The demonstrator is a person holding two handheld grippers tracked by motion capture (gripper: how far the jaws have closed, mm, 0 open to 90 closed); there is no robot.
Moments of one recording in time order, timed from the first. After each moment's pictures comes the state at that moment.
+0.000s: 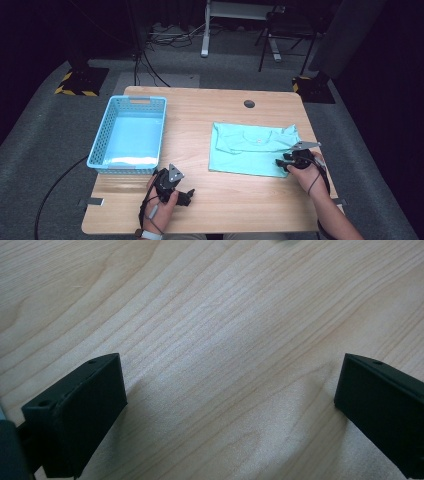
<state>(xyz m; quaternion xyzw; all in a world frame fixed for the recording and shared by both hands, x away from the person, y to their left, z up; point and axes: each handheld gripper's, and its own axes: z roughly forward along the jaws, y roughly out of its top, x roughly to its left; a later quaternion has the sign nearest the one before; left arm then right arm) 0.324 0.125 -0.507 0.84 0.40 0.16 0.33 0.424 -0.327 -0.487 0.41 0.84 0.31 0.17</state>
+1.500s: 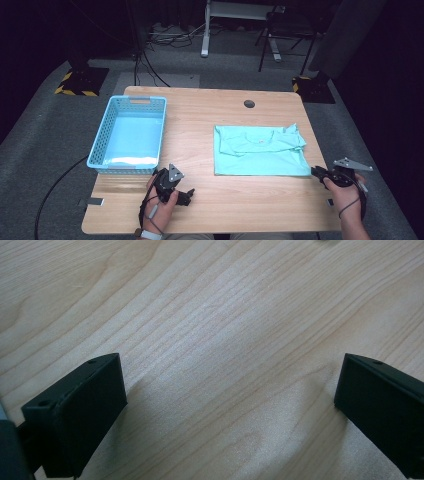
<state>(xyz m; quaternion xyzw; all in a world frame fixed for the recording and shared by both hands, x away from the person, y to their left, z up) 0.325 0.125 -0.507 0.84 0.41 0.16 0.33 0.355 -0.420 -0.477 0.54 0.73 0.36 0.21</state>
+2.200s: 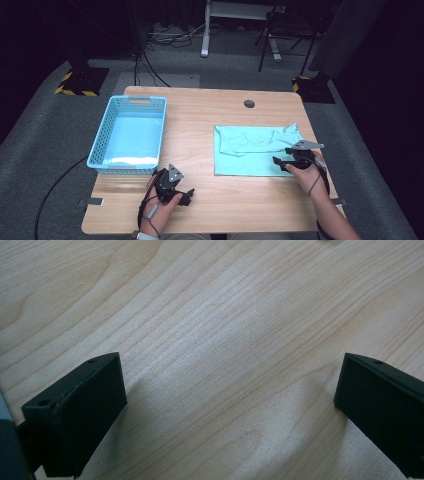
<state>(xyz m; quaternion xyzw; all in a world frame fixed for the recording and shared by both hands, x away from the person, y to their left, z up) 0.324 0.125 -0.507 0.83 0.41 0.16 0.33 0.424 -0.323 -0.485 0.41 0.81 0.36 0.20</state>
